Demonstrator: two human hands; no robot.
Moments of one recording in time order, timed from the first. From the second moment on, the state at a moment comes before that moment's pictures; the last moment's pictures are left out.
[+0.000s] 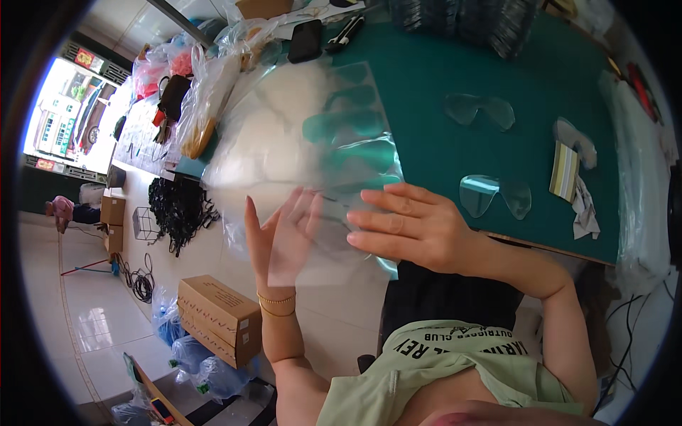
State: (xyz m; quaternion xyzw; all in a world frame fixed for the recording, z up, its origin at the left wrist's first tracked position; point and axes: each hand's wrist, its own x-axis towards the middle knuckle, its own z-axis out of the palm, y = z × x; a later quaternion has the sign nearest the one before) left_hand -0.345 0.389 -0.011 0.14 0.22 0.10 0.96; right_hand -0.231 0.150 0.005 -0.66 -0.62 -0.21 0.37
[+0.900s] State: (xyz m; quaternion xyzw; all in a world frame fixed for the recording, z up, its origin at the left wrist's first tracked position) left_hand -0.271 0.353 0.008 0.80 -0.08 0.06 0.59; right_hand -0.176 0.148 0.031 -0.72 -0.54 -0.04 0.43
